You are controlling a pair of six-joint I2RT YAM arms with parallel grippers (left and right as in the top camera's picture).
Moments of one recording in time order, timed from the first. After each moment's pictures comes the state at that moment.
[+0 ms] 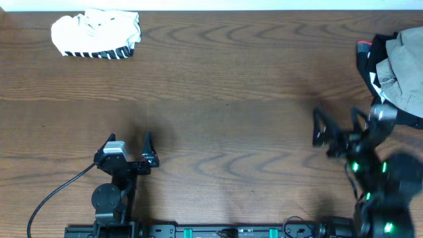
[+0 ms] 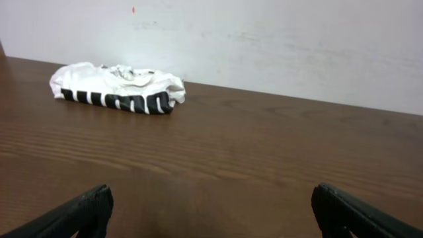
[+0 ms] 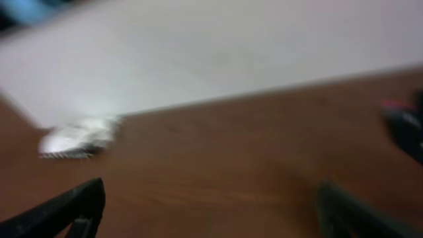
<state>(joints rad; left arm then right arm) 0.02 0.01 0.03 -0.12 0.06 -0.17 -0.09 0.61 0.72 -0.41 -0.28 0.29</state>
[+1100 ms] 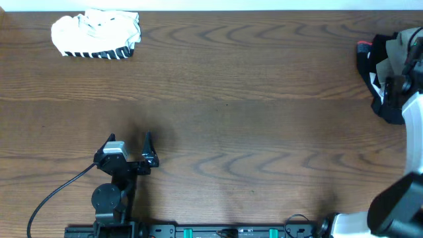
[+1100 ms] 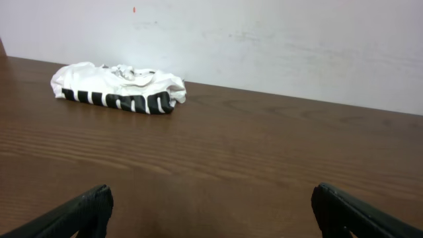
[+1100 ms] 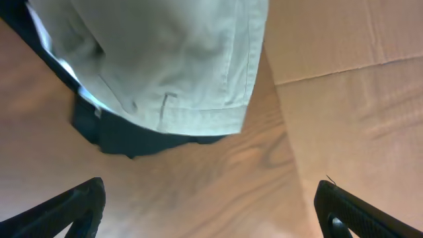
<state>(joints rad) 0.02 0.01 0.03 -0.12 0.06 -0.17 -0.37 1.63 1.34 -0.69 0.57 -0.28</state>
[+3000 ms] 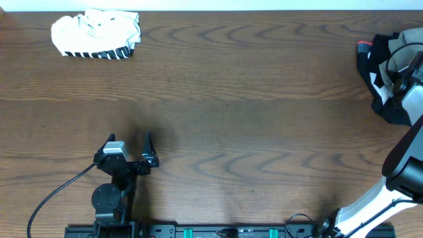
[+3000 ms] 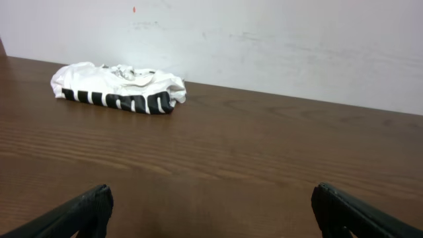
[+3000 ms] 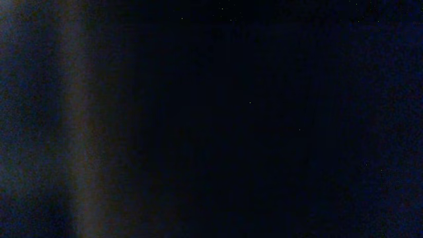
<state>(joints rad) 0.02 0.01 0.03 -0.12 0.06 -0.17 -0.50 2.00 1.34 -0.33 0.60 -0.94</state>
